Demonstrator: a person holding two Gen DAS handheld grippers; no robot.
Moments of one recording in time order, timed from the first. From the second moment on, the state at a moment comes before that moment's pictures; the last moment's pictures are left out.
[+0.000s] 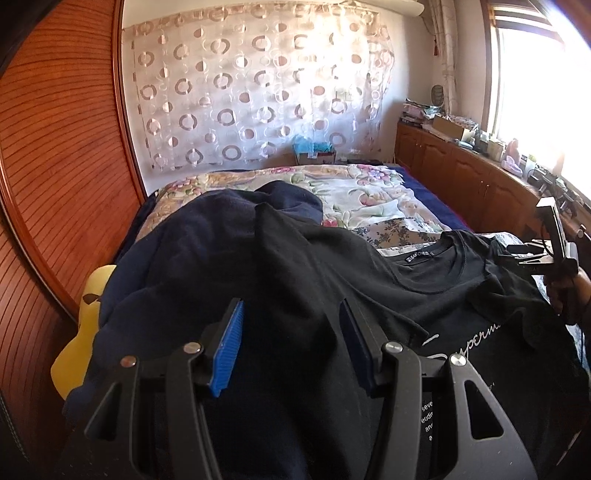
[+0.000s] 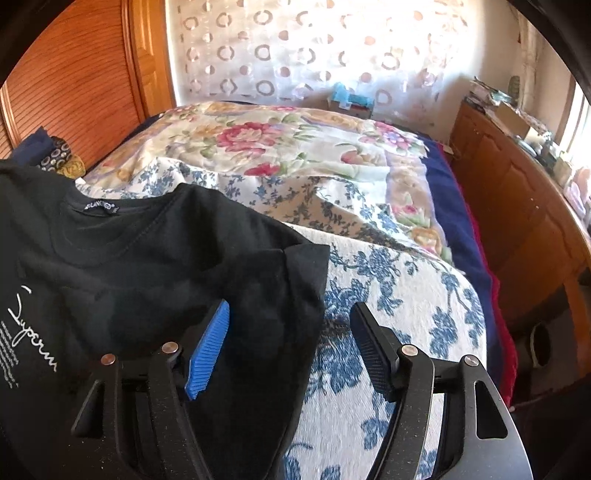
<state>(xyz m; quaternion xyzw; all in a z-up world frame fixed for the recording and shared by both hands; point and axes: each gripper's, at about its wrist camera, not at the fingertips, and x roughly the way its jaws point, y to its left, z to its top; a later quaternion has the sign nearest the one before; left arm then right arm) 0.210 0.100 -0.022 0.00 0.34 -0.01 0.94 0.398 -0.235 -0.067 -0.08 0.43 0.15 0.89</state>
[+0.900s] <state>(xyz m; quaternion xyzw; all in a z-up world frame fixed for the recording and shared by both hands) 0.224 0.088 0.008 0.02 0.31 -0.08 0.95 0.396 -0.236 -0.070 -0.08 0.43 0.18 0.88</state>
